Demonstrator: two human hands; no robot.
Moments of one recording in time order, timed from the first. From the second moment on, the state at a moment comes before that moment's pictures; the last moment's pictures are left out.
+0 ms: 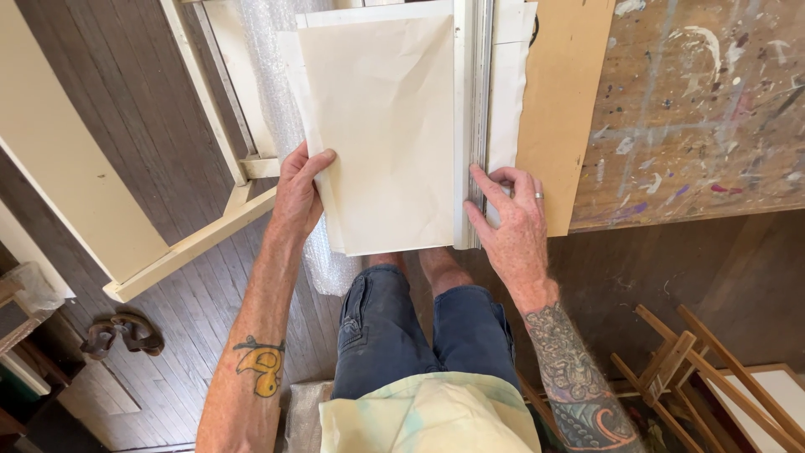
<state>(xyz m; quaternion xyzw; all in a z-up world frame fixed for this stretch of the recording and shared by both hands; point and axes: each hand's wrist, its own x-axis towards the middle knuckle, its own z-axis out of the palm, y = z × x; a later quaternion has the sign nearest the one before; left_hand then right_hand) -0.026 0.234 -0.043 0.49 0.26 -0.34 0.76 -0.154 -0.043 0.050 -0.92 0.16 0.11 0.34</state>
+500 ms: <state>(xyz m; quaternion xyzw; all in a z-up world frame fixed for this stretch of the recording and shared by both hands) -0.024 0.233 -0.036 0.51 0.26 -0.35 0.74 -0.156 -0.043 0.048 -0.92 0.16 0.11 0.33</state>
